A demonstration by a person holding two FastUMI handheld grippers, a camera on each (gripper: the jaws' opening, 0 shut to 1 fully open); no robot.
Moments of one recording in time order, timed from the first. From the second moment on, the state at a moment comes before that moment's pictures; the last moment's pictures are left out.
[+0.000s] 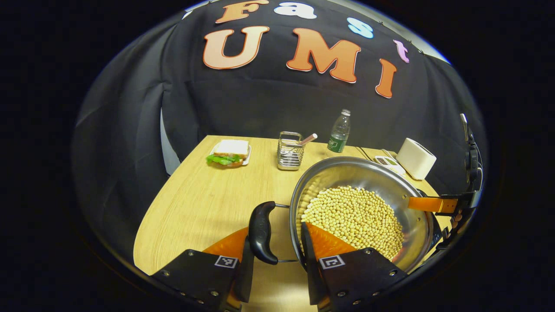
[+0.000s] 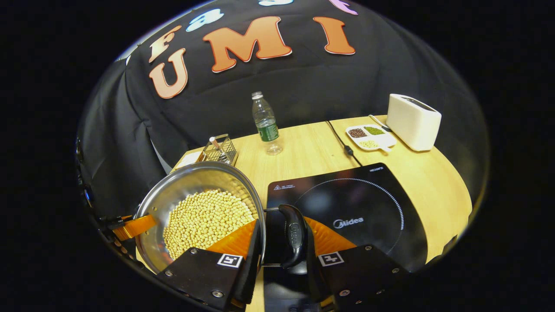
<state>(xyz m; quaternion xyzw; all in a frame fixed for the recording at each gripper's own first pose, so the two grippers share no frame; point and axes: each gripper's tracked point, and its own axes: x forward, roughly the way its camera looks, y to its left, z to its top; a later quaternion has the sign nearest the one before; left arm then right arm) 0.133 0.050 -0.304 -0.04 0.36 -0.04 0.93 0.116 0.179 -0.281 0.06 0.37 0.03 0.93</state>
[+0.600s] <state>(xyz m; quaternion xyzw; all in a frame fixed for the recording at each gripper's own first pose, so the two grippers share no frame) 0.149 -0.059 -0.308 -0.03 0.36 -0.09 0.93 0.116 0.078 -0.262 0.05 0.36 -0.01 0.93</state>
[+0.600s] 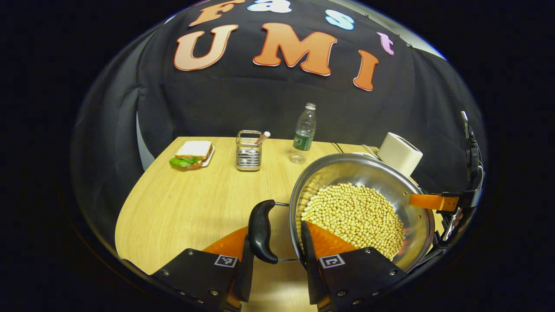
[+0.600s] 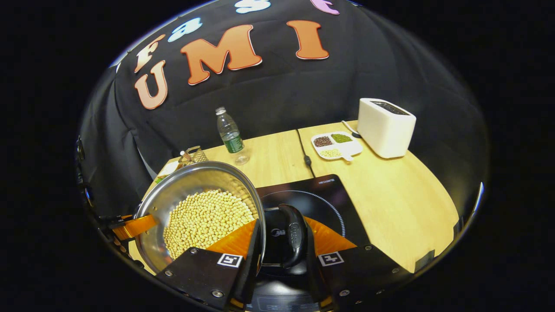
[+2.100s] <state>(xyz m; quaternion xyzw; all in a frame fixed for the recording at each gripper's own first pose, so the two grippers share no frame) 0.165 -0.178 -0.313 -0.01 0.34 -0.13 0.93 0.104 -0.033 -0.270 0.07 0.37 -0.05 0.92</state>
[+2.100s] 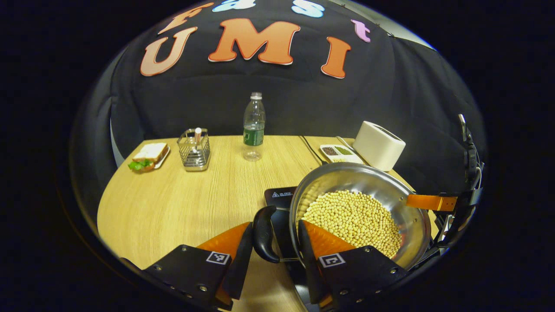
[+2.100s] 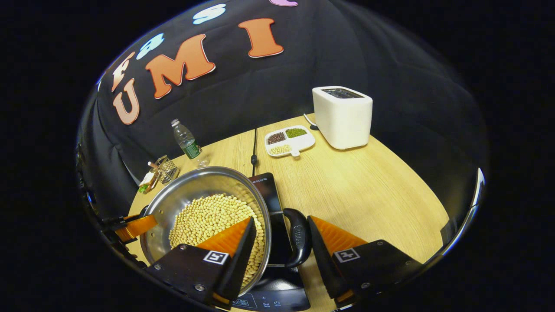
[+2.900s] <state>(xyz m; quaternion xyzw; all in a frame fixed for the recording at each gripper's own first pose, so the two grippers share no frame) 0.139 -0.052 0.000 0.02 0.05 -0.02 1.00 0.087 -0.036 -0.037 0.02 0.13 -0.04 0.99</state>
